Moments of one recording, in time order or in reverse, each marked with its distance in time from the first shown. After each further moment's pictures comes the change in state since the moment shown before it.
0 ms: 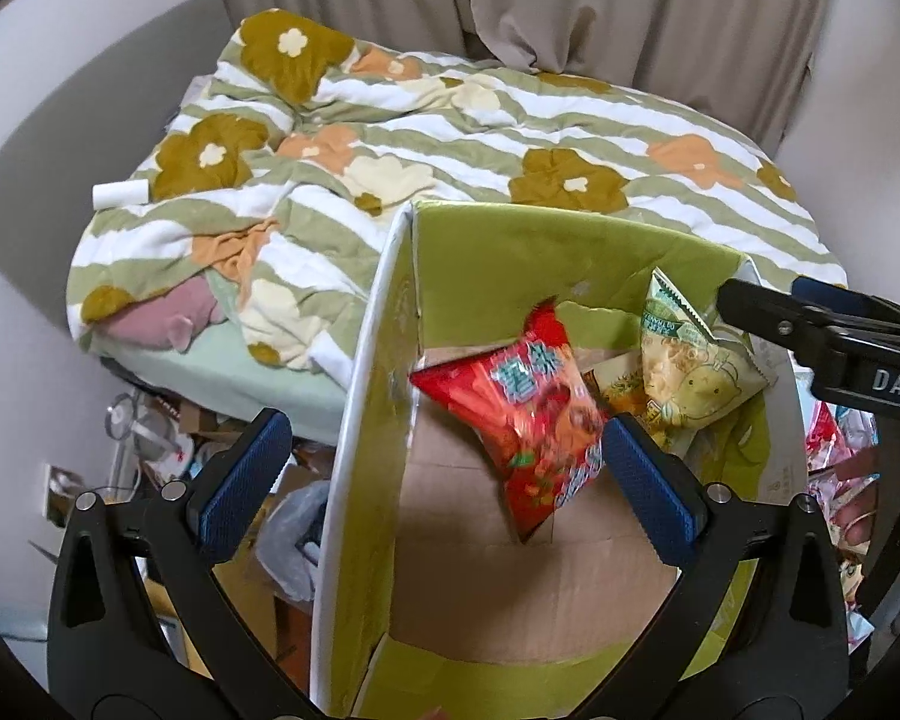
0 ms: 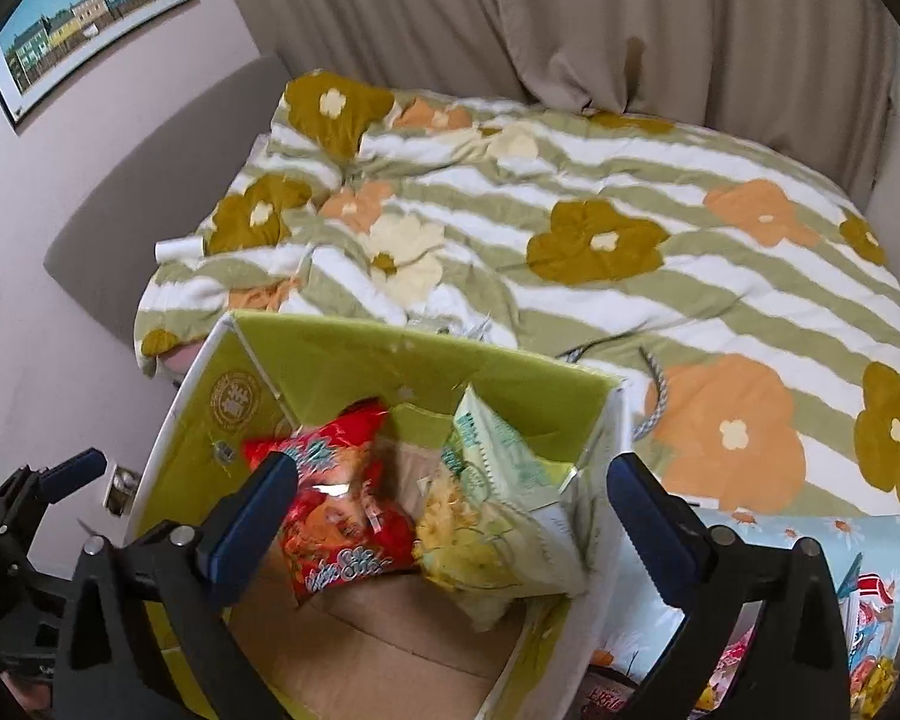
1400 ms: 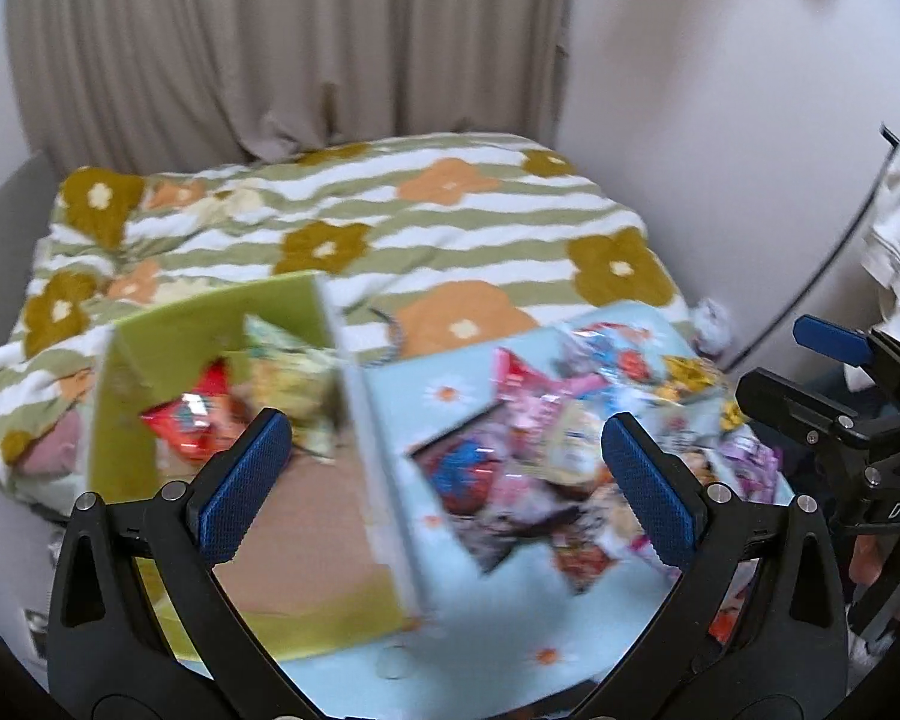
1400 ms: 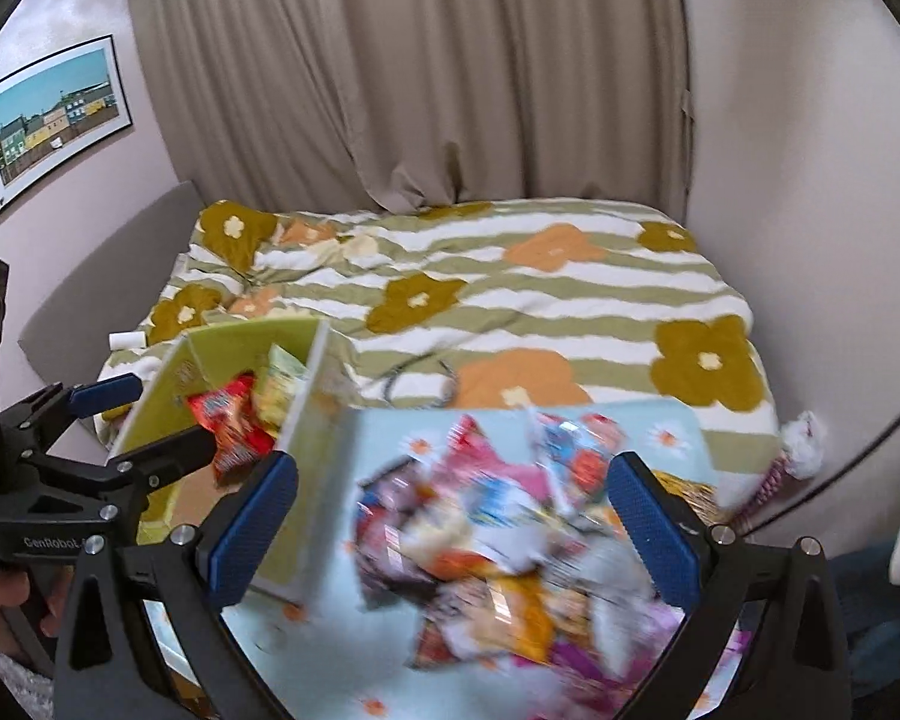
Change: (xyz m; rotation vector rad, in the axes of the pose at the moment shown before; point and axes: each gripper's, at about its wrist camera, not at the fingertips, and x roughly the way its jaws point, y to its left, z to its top) left arm -0.132 -0.228 -0.085 0.356 -0.167 -0.311; right arm -0.254 -0.128 -0.187 0.171 -0.258 -0.229
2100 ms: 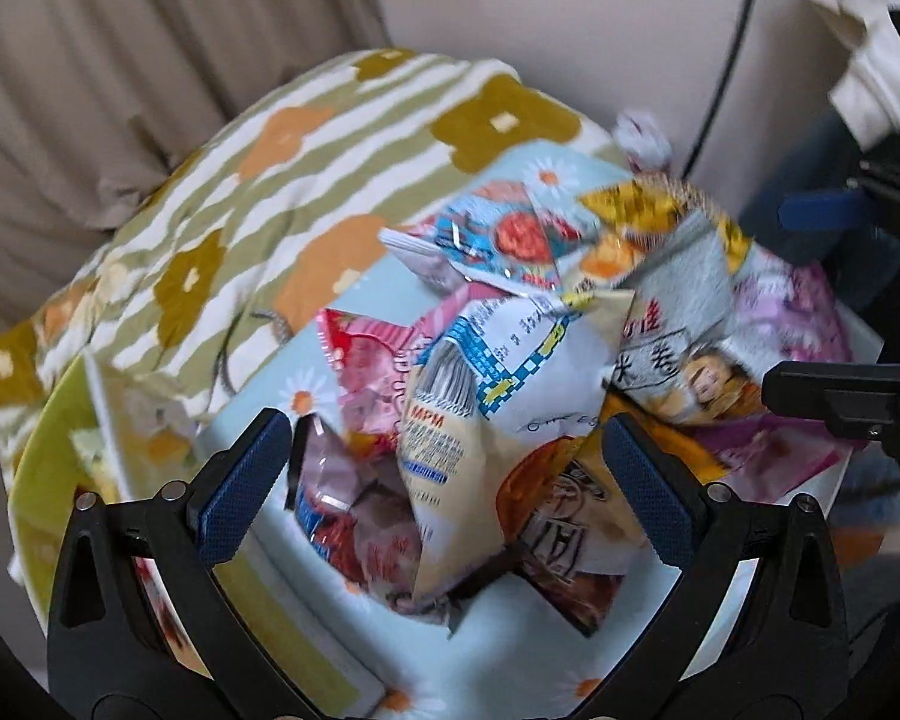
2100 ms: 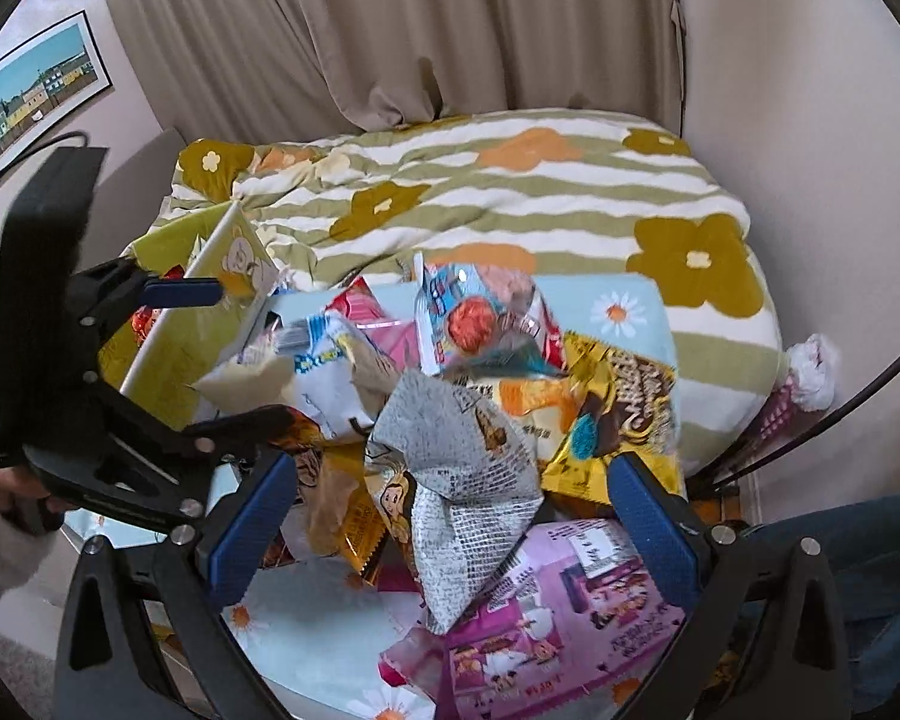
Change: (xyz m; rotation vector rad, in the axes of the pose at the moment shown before) left arm 0.136 -0.109 -0.027 0.512 0.199 -0.074; right arm 0.065 -0.095 -0.077 0.018 0.173 0.061
